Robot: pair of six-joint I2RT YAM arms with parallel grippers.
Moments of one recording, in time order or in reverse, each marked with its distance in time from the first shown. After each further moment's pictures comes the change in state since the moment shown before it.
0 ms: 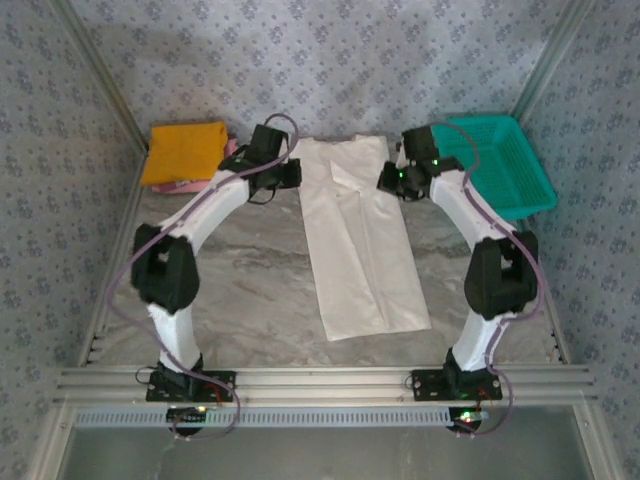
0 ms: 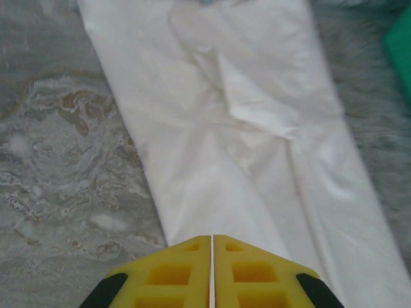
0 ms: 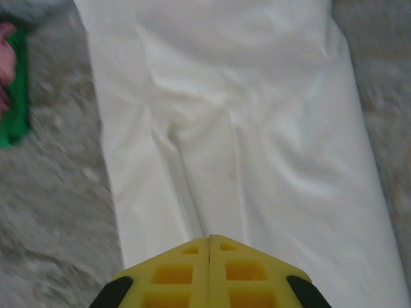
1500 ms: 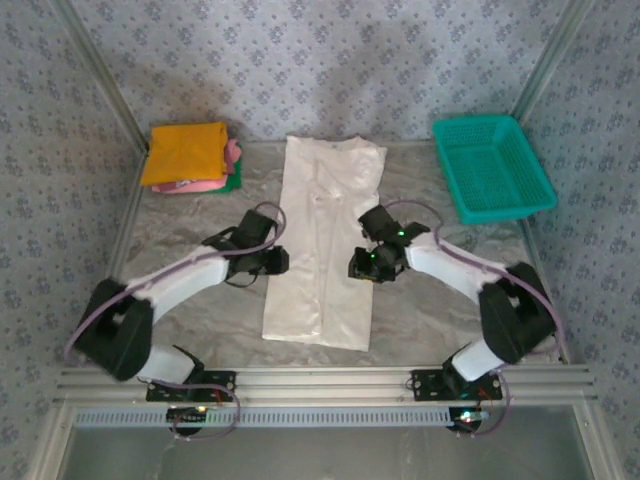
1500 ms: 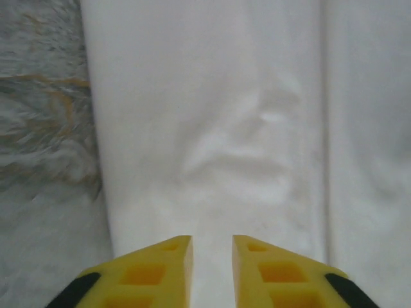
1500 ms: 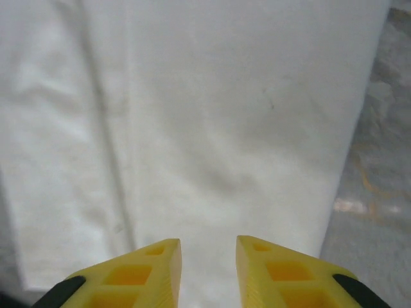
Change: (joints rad) left arm -0.099 -0.479 -0.764 0.028 0.034 -0.122; right arm 0.347 -0.286 -0.509 -0.018 -0.058 0.228
